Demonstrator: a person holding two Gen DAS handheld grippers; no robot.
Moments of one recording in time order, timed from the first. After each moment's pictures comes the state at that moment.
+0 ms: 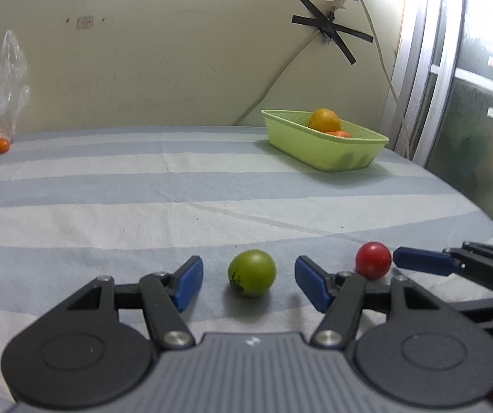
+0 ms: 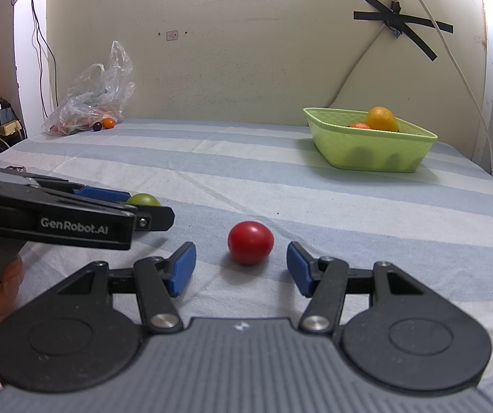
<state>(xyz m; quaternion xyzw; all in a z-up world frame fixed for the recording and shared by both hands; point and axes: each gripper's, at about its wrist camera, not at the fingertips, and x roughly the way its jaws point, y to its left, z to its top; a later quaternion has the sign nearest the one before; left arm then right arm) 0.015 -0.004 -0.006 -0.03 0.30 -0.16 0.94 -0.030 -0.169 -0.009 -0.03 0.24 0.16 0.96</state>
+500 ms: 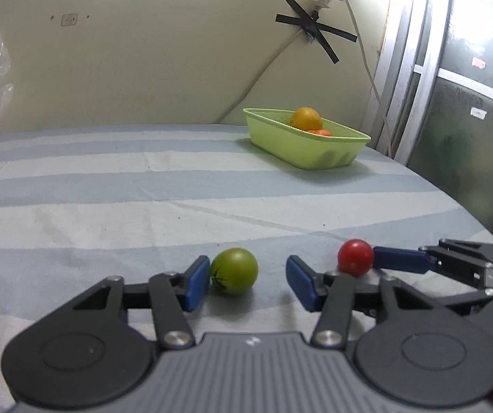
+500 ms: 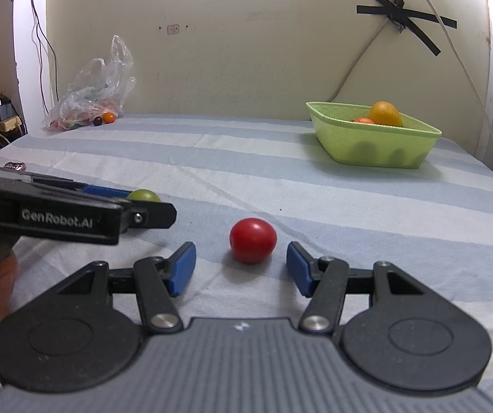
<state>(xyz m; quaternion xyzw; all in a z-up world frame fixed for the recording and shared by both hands) 0.015 -0.008 -0.006 -0.02 0.29 -0.19 0.94 -0.022 -0.169 -0.009 -0.03 0.25 0.17 0.95</state>
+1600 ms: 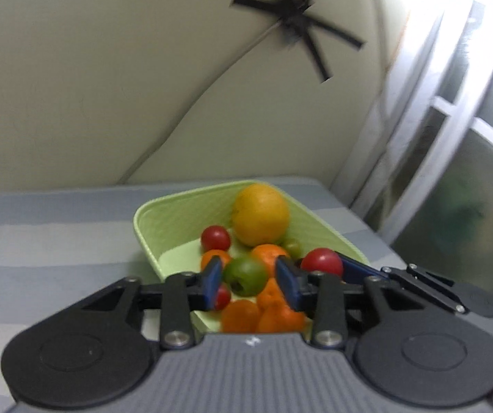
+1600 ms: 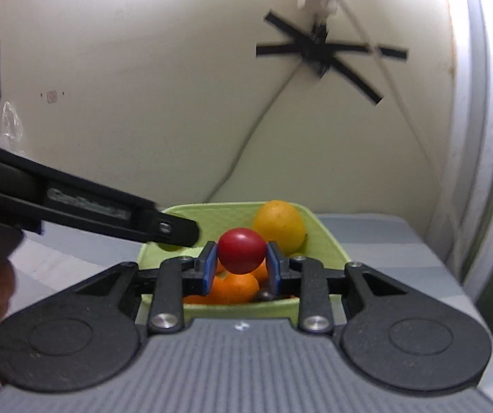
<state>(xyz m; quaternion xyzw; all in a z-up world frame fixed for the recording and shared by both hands) 0.255 -0.133 0.046 -0.07 0.35 -0.26 0.90 0.153 -0.271 0.043 -0.01 0.19 0.10 0.98</state>
